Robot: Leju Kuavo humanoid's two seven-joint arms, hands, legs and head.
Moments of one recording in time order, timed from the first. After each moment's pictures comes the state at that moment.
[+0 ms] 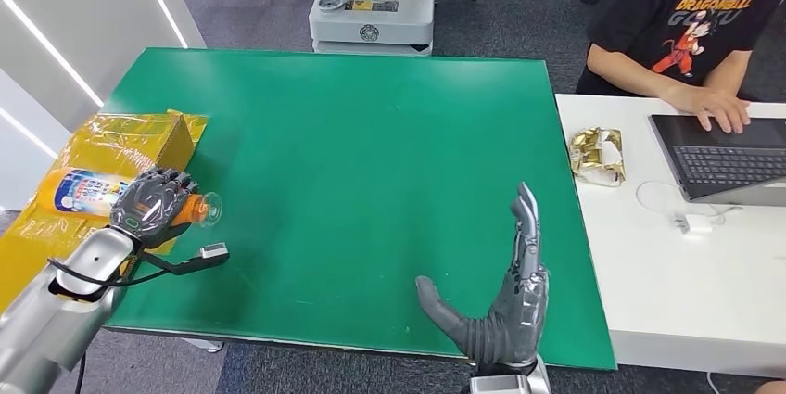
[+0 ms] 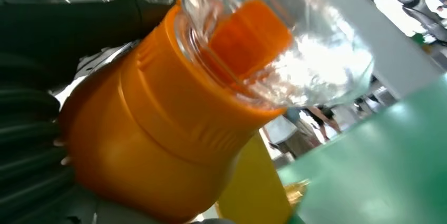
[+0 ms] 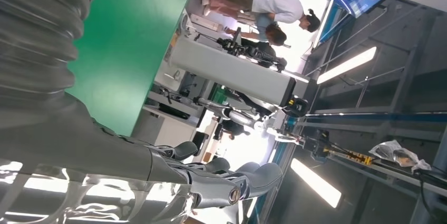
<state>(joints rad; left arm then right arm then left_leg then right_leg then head) -0.35 0.54 -0.35 -1.06 -1.44 0.39 -0.20 0.02 0.06 0.52 -1.65 0.44 -0.59 -0.52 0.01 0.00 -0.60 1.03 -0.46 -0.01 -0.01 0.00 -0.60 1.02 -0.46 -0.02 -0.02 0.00</state>
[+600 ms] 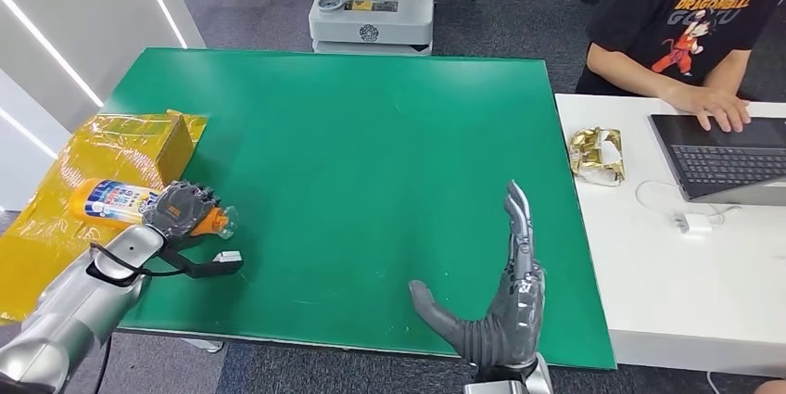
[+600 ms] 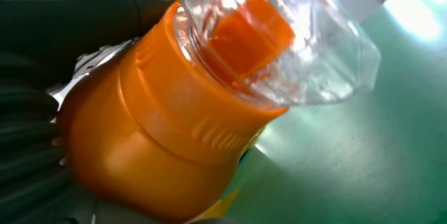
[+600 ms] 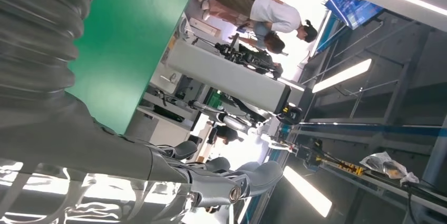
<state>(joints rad) -0.54 0.46 -0.50 -0.69 -1.50 0.40 -0.24 0.03 0.06 0.51 -1.68 0.49 -0.55 -0.49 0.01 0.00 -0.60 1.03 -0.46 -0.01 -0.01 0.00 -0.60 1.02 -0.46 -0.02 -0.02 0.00</state>
